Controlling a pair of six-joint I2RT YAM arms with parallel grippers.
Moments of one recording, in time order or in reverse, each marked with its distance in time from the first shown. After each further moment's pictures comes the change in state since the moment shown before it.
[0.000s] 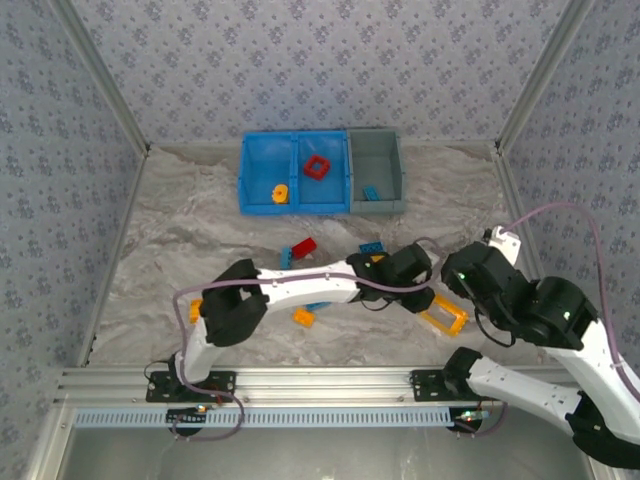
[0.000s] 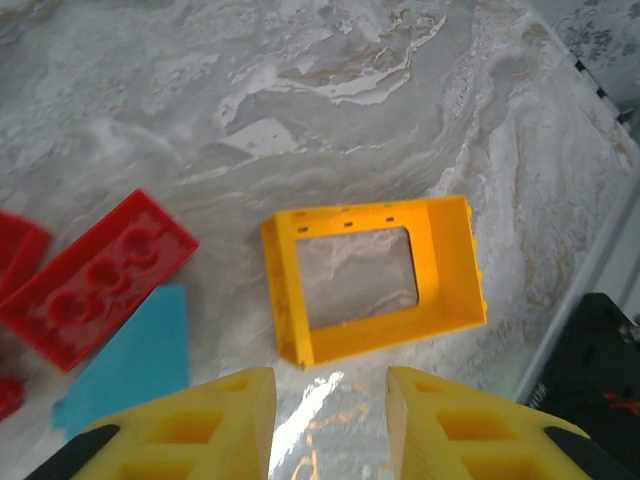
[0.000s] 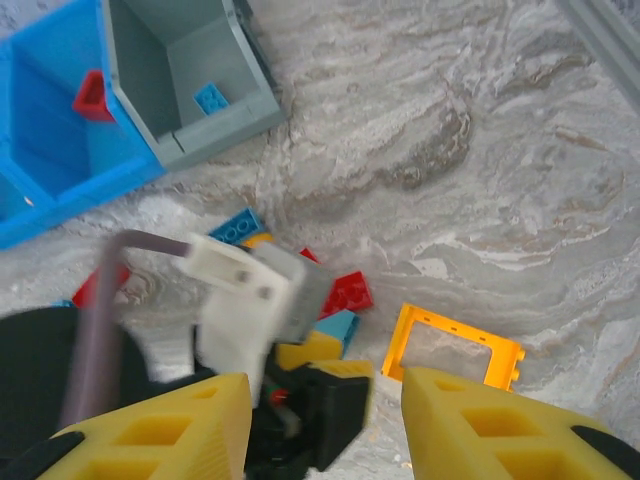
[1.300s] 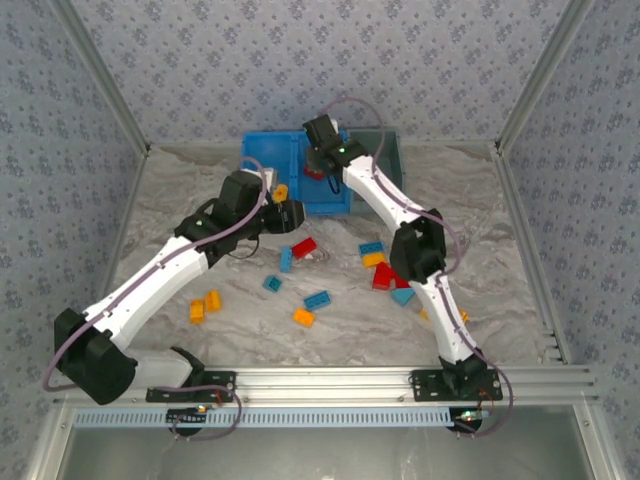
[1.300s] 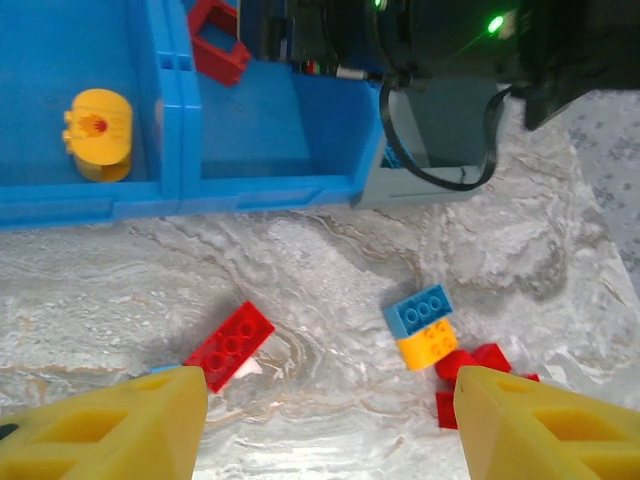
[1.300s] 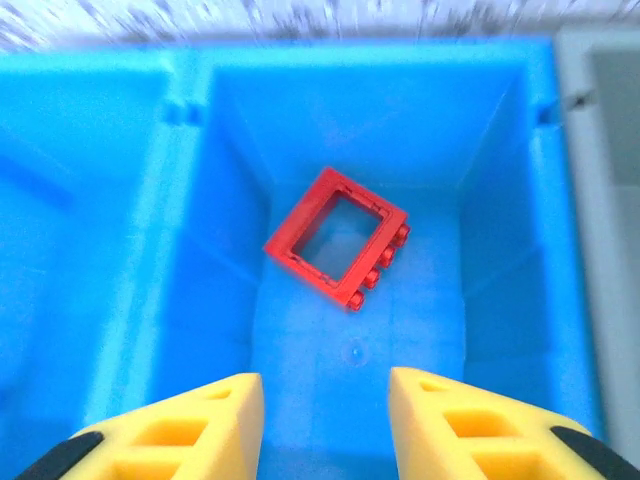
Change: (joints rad) left arm 0.632 -0.842 -0.569 -0.072 0.006 -0.032; right arm -0.259 1.605 1.070 0.710 -0.312 -0.647
